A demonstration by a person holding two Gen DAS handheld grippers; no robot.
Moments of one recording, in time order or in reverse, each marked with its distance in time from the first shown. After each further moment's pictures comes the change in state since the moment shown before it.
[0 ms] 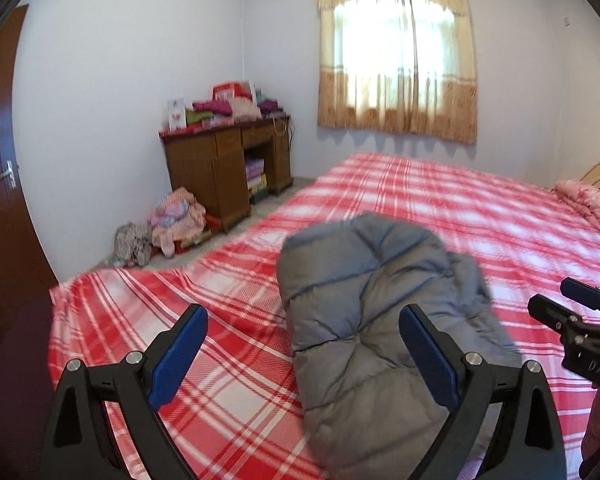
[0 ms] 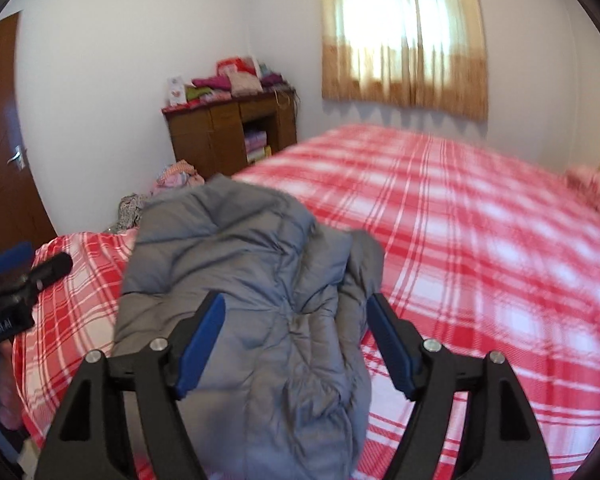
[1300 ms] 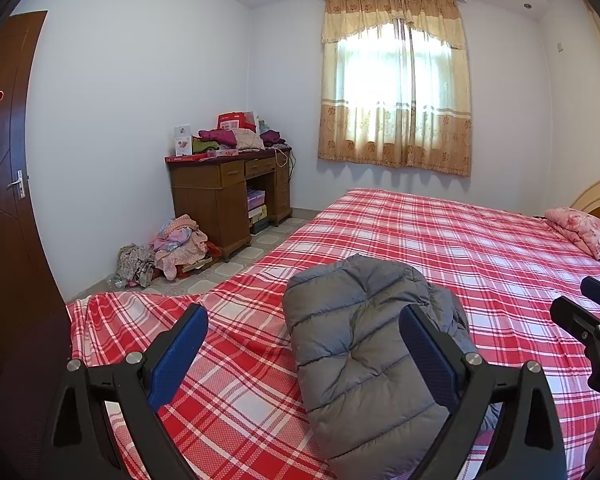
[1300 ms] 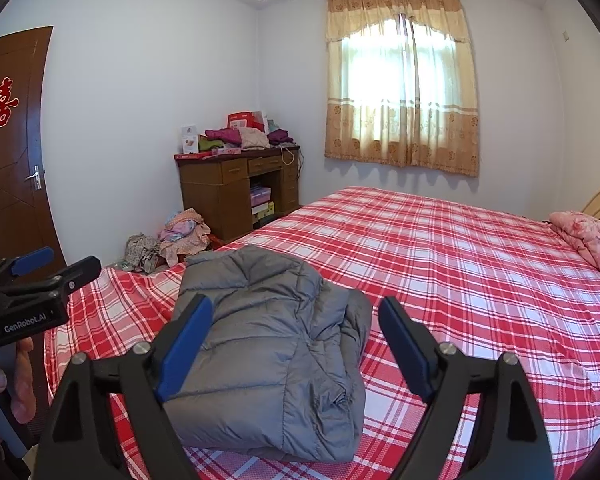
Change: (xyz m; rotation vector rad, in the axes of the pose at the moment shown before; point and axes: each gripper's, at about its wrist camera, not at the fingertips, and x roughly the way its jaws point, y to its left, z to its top) left arm -0.055 0.008 0.012 -0.027 -0.092 -0.008; right arm -0.062 0.016 0.009 -0.010 -0.163 0.004
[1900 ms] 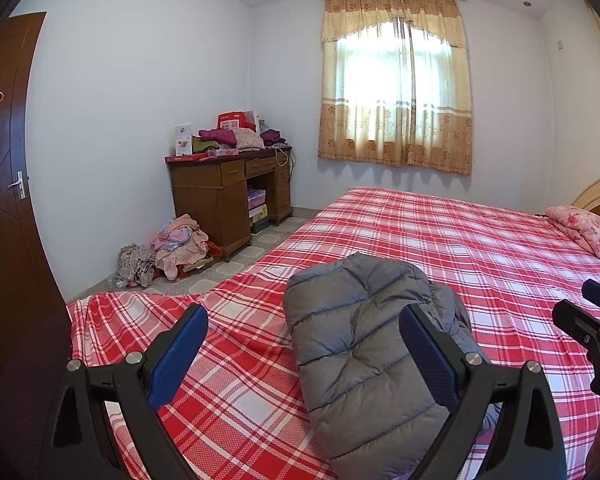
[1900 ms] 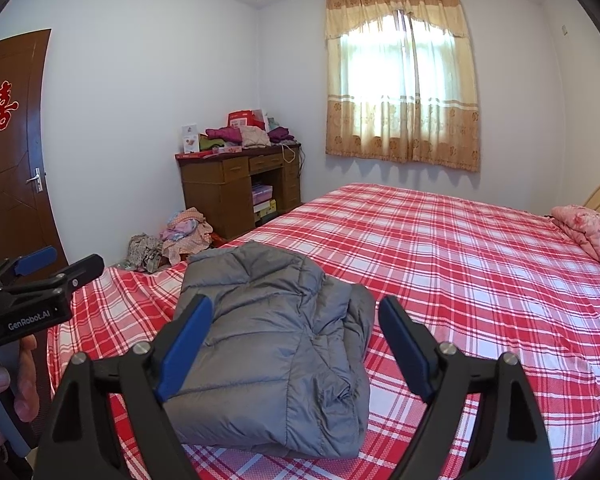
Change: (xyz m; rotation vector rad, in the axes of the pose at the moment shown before) left arm 0.002 -0.001 -0.002 0.003 0.003 0.003; right arm -0.006 -0.002 -0.004 0.008 0.004 0.010
